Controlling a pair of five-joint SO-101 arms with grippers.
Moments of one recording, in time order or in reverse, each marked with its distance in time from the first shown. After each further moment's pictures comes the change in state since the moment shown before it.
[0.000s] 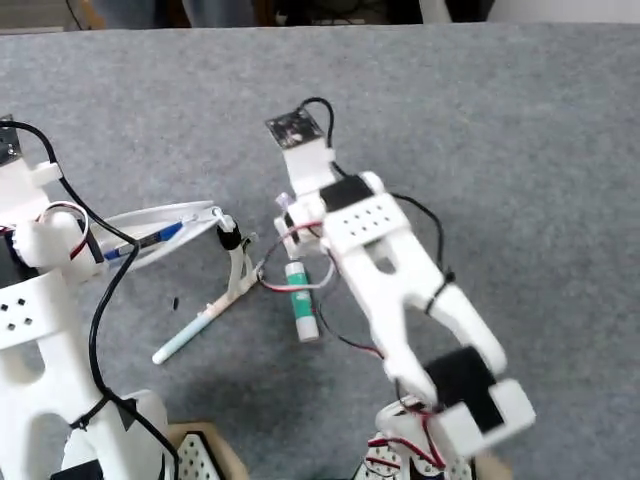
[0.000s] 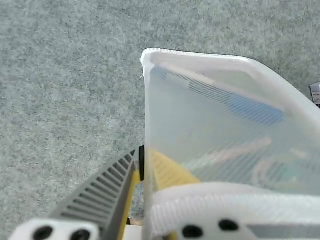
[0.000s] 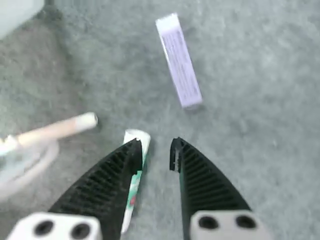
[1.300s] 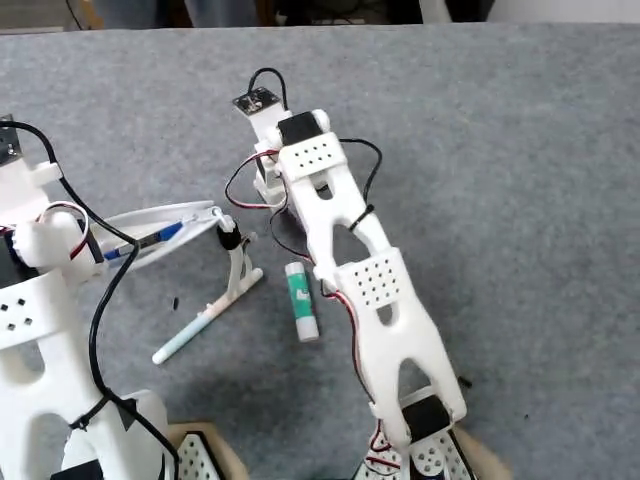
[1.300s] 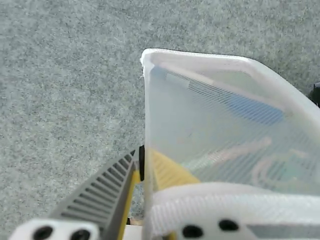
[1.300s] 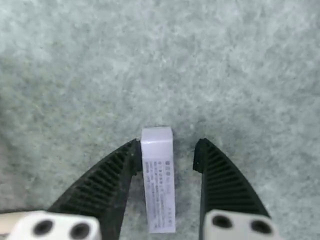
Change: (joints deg) left arm 0.0 0.0 0.0 0.0 0.0; right arm 2.0 69.9 -91.0 31.3 10.3
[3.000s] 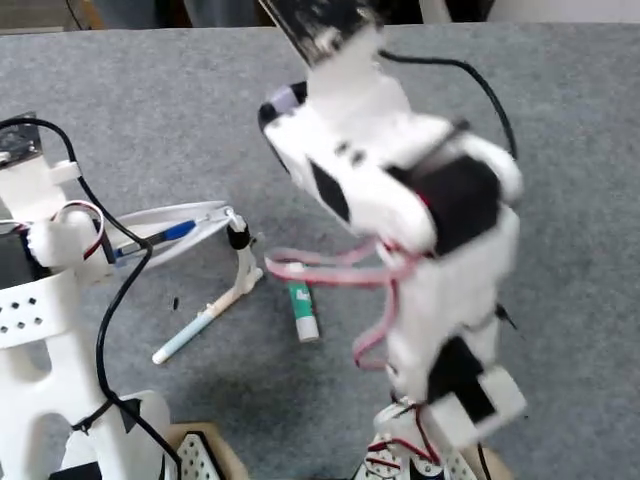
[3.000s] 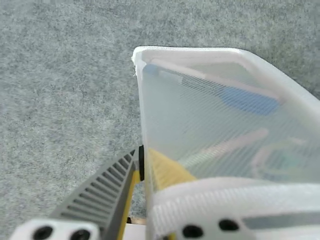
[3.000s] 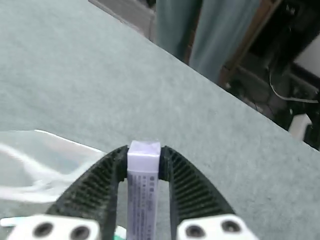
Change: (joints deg) left arm 4.6 0.0 0.4 0.0 0.0; right arm -5.5 -71.0 14.8 4.7 1.1
